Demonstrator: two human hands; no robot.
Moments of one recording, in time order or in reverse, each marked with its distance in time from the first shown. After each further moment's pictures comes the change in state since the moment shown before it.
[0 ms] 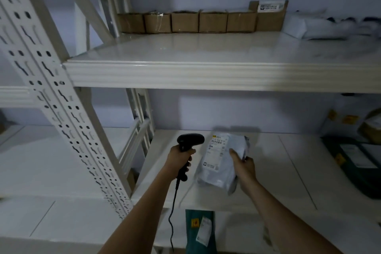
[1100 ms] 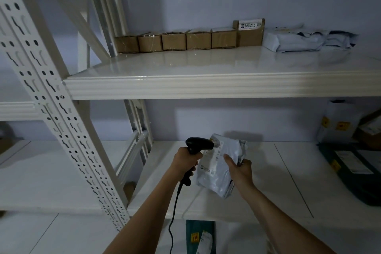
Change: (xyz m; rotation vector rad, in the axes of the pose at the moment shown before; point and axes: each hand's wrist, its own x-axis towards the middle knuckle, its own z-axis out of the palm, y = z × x) left_hand -0.031 0.039 0.048 0.234 -0.005 0.090; right_hand 0.009 -0.009 -0.020 -0.003 -0.015 -0.128
